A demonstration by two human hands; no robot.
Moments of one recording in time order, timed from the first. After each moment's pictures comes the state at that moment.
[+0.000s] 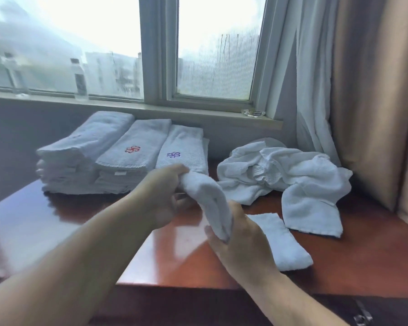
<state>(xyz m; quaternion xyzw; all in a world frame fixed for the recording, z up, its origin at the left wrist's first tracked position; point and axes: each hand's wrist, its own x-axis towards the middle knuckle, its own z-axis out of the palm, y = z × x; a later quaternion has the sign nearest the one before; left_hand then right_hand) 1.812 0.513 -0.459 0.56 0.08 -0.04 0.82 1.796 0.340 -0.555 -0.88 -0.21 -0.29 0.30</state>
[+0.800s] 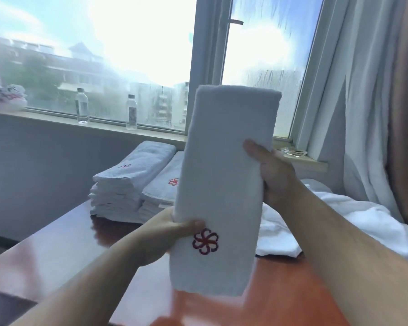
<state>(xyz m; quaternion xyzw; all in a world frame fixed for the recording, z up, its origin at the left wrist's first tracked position) 1.820 0.632 -0.488 0.67 -0.13 -0.03 0.73 1.912 0.423 -0.377 -0.53 -0.23 0.06 0.82</state>
